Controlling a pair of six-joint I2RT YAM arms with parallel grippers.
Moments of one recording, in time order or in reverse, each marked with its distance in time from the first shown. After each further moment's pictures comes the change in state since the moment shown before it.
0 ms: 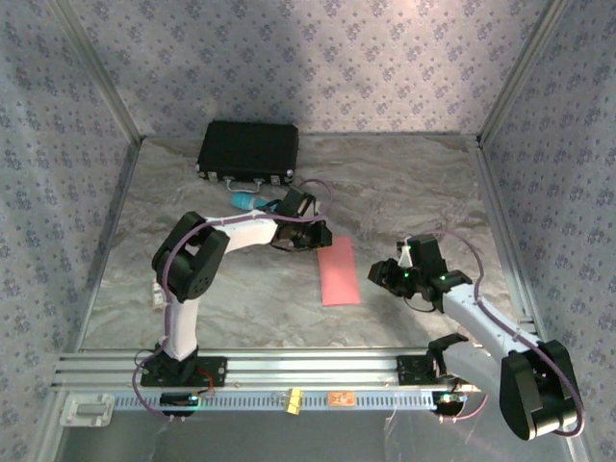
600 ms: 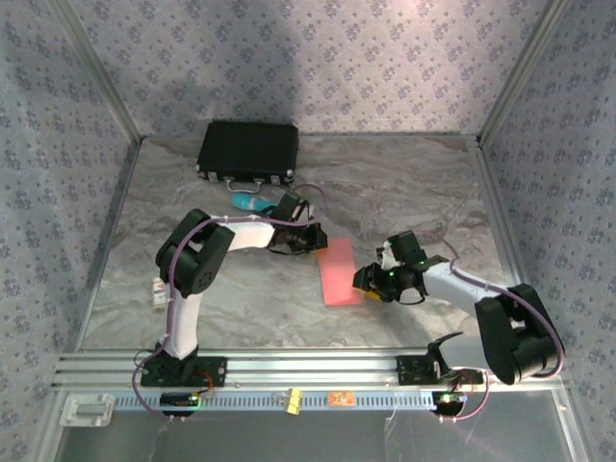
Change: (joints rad) left arm 0.027 0.045 -0.074 0.142 0.026 -0.043; right arm 0.068 0.310 0.072 0.026 -0.121 -0.053
